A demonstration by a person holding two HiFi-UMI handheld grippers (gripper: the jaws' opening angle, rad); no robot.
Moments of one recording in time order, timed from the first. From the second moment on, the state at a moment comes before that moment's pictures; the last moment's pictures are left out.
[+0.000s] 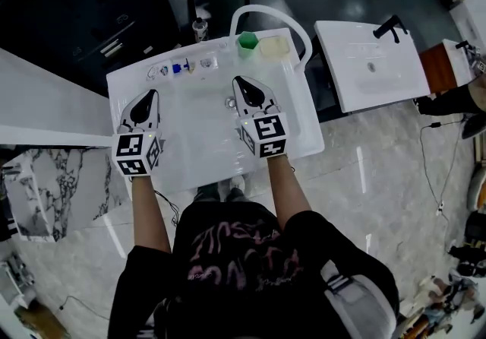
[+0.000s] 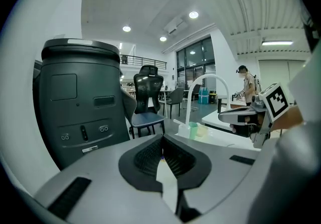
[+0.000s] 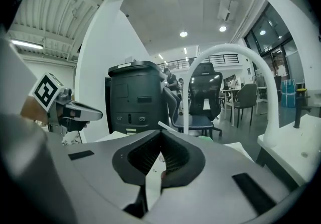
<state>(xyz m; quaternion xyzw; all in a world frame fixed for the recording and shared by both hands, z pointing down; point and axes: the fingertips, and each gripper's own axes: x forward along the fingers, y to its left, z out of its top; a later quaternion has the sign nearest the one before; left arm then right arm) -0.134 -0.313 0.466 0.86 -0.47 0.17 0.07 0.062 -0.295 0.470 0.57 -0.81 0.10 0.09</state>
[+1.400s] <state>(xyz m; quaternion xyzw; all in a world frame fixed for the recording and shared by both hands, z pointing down) -0.077 -0.438 0.670 0.76 -0.05 0.64 -0.08 0.088 -0.352 0.586 0.61 -0.76 0.19 0.13</state>
